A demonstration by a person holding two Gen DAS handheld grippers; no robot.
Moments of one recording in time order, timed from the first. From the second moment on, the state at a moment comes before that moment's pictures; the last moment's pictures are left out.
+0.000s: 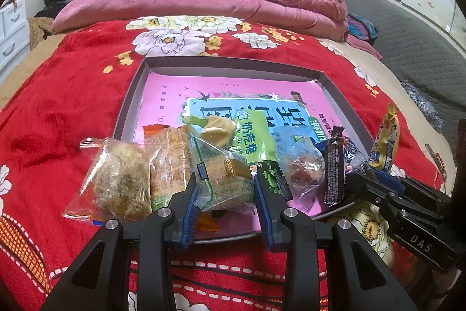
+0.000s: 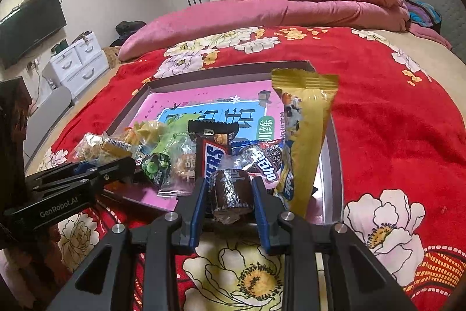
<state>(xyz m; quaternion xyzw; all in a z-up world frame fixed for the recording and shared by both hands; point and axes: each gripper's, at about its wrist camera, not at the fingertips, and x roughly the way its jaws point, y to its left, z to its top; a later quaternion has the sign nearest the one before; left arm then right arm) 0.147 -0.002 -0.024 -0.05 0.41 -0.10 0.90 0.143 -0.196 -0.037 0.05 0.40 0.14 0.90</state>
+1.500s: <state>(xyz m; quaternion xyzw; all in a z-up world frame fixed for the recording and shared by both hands) 0.135 -0.009 -0.011 -0.03 0.39 -0.09 0.92 0.127 -0.202 -0.014 0.04 0.36 0.14 0.92</state>
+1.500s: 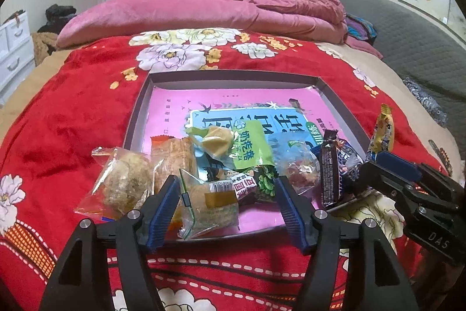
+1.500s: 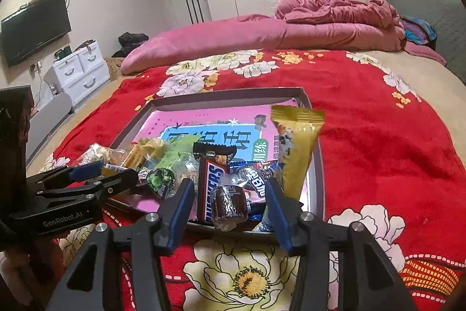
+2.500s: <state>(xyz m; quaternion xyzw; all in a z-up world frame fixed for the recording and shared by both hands) 0.104 -0.004 0.013 -0.04 0.34 -0.10 0.93 0.098 -0.201 0.020 0.02 0.28 0.14 0.95</state>
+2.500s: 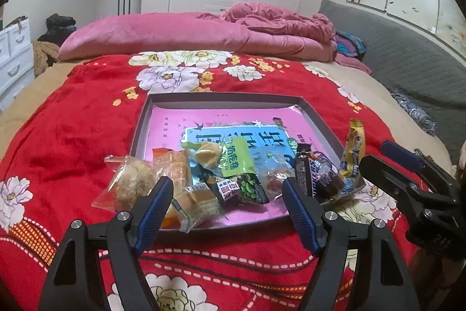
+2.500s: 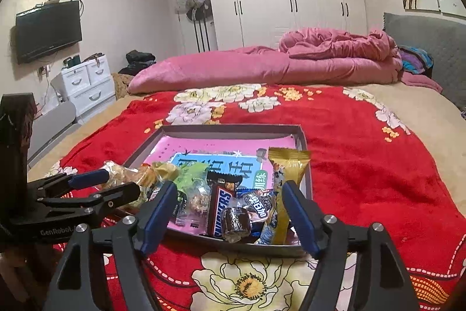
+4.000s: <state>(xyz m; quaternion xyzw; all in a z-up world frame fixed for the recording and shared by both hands) 0.028 0.001 0.004 -0.05 0.42 -0.07 0.90 0.024 -0.208 0.009 0.05 0.37 0.08 0.92</state>
